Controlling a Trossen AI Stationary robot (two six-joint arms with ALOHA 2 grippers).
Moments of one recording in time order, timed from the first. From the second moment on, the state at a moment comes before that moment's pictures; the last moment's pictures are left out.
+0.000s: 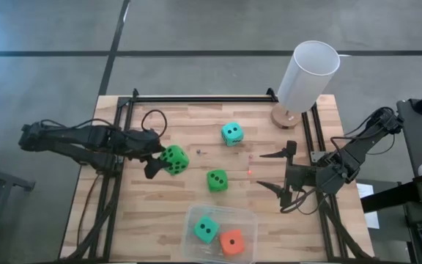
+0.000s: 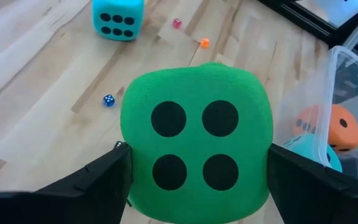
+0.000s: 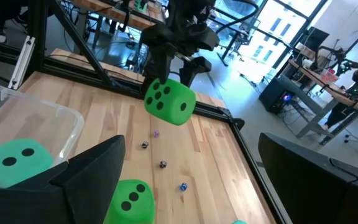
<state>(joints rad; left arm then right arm) -0.10 0.91 0.88 -0.72 -0.11 -0.56 0.68 1.10 1.07 -0.31 0.86 -0.10</state>
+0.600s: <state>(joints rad) -0.11 0.91 0.88 -0.72 -0.11 -0.56 0.68 1.10 1.07 -0.31 0.86 -0.10</state>
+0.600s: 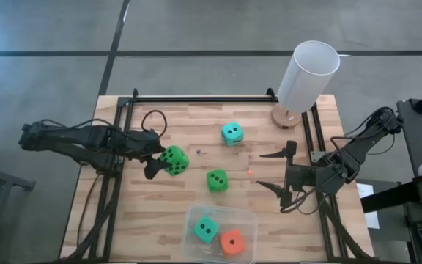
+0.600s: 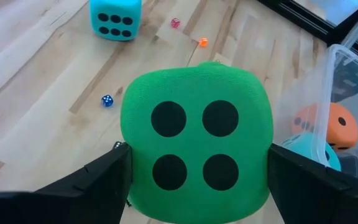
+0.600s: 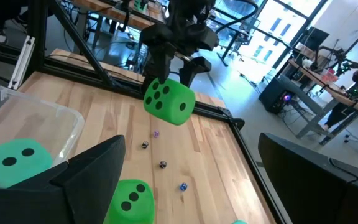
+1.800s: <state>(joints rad) -0.34 1.04 0.88 -0.57 -0.11 -0.56 0.68 1.10 1.07 -0.31 0.86 -0.10</state>
